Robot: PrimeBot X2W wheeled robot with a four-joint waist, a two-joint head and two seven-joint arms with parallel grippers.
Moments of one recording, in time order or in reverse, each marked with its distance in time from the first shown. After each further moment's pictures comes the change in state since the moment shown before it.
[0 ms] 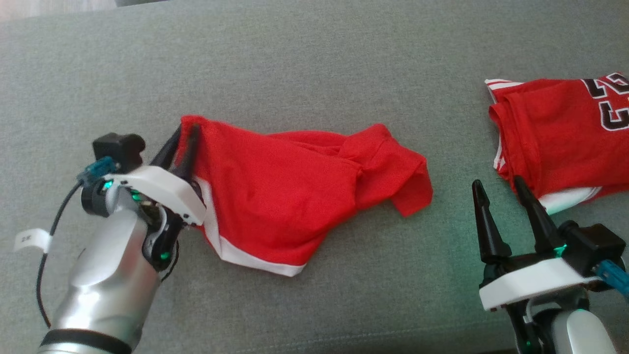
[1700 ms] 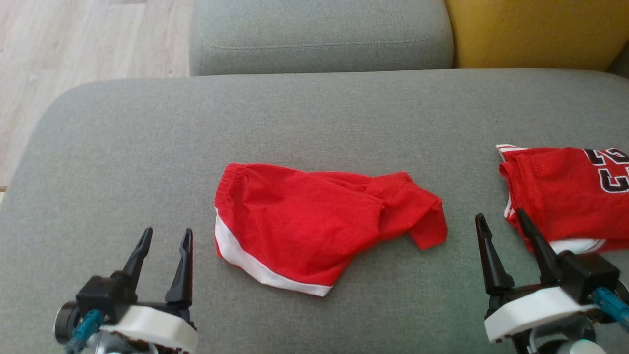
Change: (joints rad) left arm 0.672 0.007 0.226 -0.662 0.283 0.160 0.003; right arm 0.102 0.000 -0.017 -0.014 -0.052 0.000 0.013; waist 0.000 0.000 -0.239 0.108
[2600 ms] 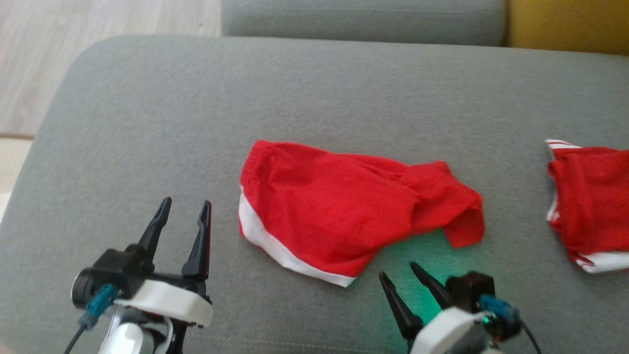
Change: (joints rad) left arm -0.106 -0.015 -0.047 0.027 -0.002 -0.025 -0.024; right arm -0.082 -0.002 0.306 0.356 0.103 0.000 0.015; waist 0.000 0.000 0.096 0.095
